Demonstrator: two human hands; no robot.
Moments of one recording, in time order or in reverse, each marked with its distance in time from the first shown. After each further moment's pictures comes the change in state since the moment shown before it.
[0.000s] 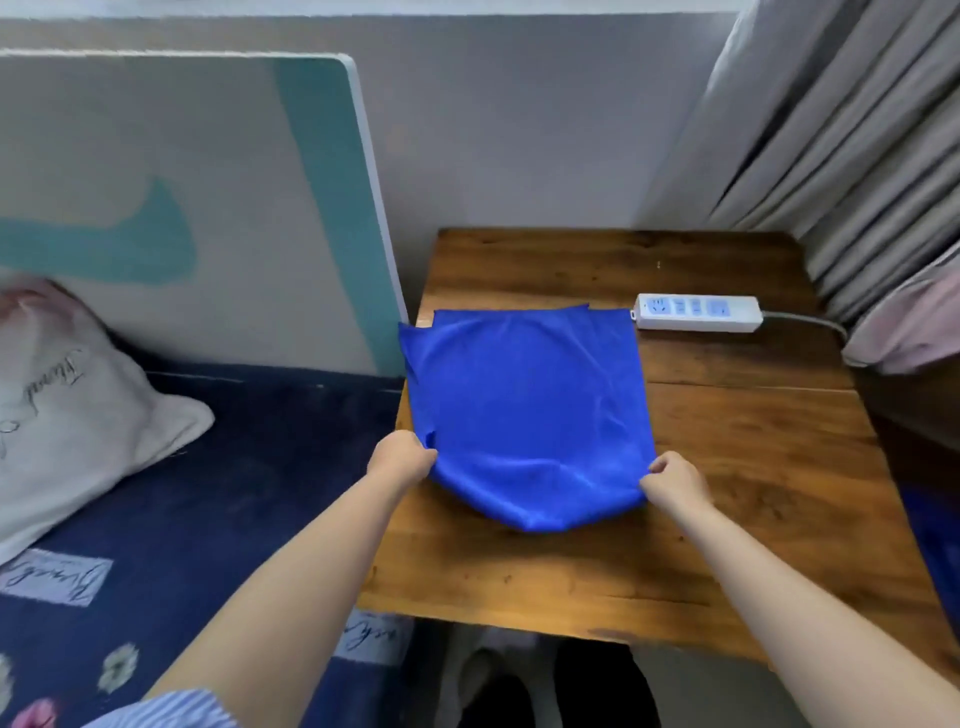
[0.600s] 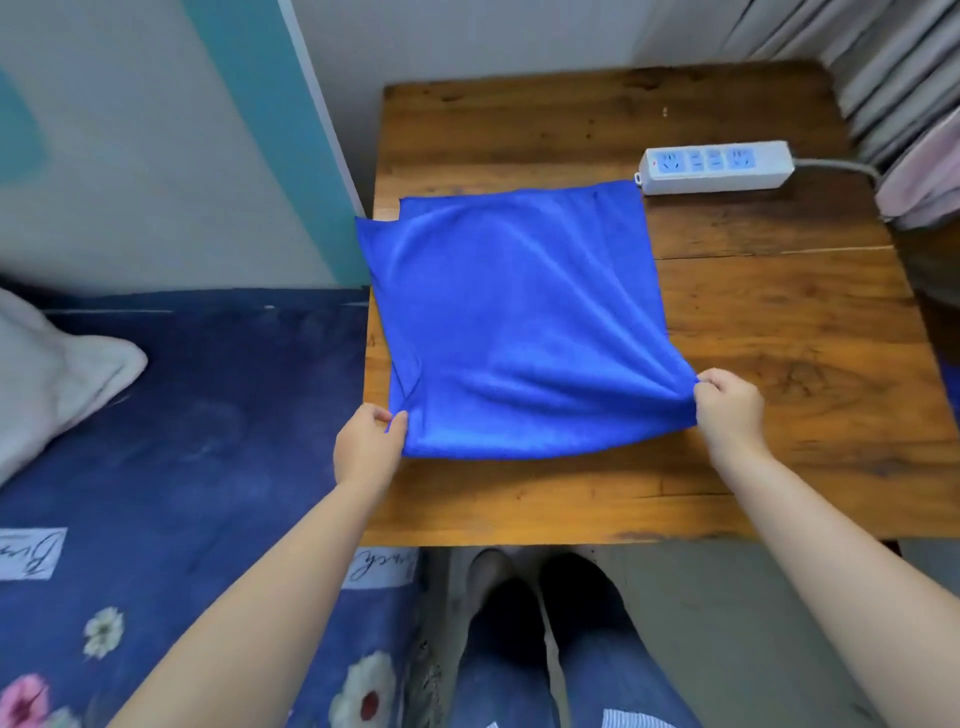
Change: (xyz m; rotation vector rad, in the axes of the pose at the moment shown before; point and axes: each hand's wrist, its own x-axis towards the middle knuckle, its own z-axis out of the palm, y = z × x) left_hand 0.025 -0.089 0.071 -0.202 0.205 0.080; right_hand -0.002 0.046 0.035 0.395 0.297 -0.111
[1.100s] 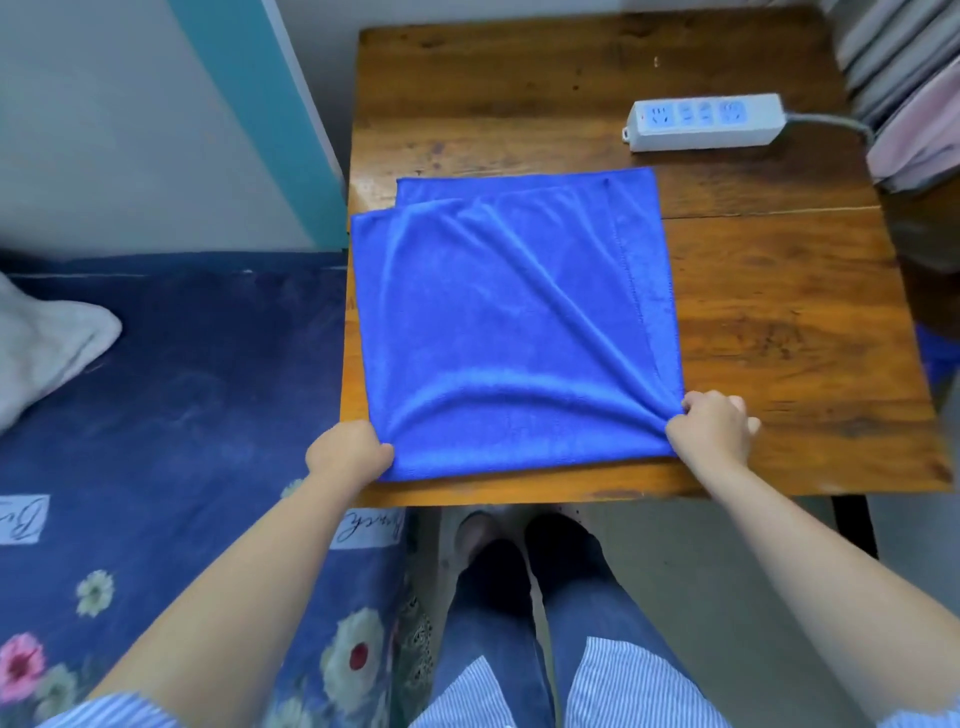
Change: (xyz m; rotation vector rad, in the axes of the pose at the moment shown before) left_hand -0.015 -0.016 0.002 0.696 -0.360 -0.040; right_hand -0.025 0.042 -0.012 -0.775 -0.115 0.054
